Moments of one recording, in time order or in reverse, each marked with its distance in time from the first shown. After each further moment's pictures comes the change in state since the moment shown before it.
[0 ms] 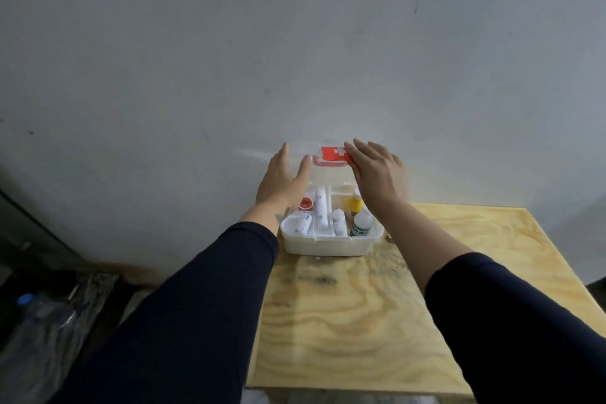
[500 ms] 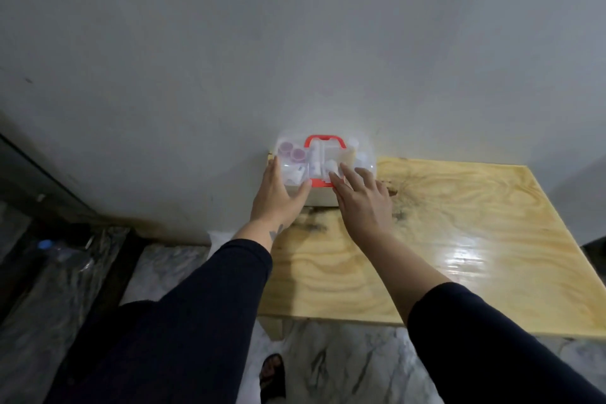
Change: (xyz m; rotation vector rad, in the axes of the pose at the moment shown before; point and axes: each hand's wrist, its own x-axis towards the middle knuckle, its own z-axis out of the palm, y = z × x) left_hand -0.086 -0.054 0.053 0.059 -0.023 -0.075; right_hand -0.126 0.003 0.041 -0.192 -0.103 -0.082
